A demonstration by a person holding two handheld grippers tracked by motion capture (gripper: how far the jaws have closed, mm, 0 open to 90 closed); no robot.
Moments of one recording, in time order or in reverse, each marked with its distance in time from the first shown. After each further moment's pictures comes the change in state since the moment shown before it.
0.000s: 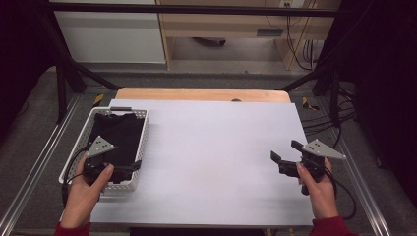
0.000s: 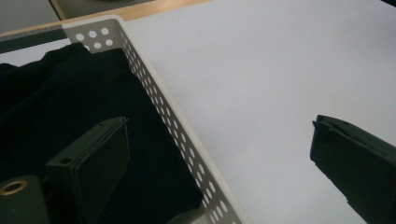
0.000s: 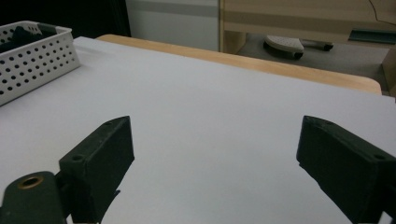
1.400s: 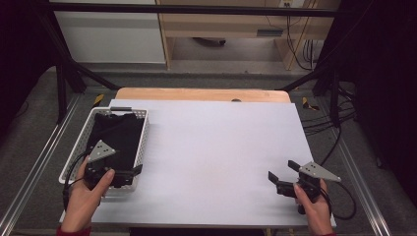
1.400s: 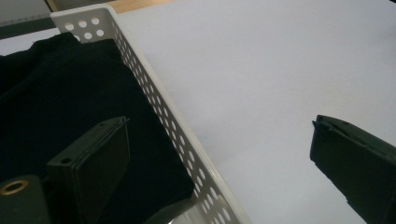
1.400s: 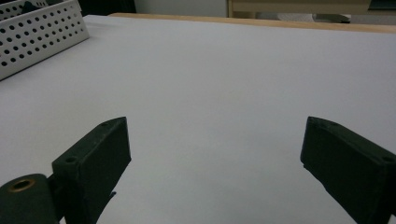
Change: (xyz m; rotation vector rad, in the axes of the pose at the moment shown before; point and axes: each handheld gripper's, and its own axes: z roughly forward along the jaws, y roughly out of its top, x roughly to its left) left arm -0.003 -0.010 0.000 0.008 -0.014 -0.002; right arm 0.009 -0.061 -0.005 0.030 0.034 0.056
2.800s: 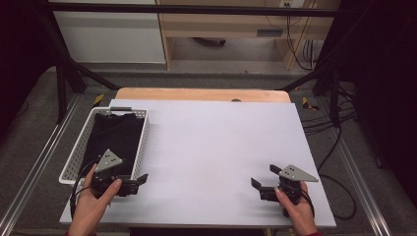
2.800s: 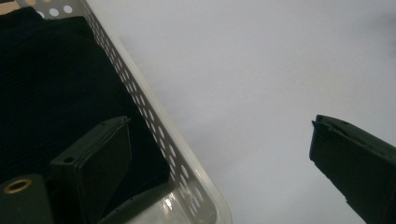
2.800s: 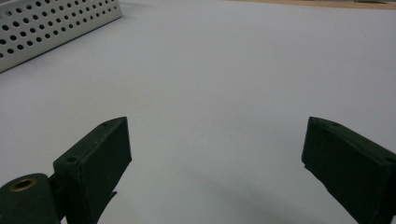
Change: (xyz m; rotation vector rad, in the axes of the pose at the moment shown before) left arm -0.014 -0.021 0.010 0.023 -0.035 0.021; right arm 0.033 -0.011 0.030 0.042 0.099 -0.042
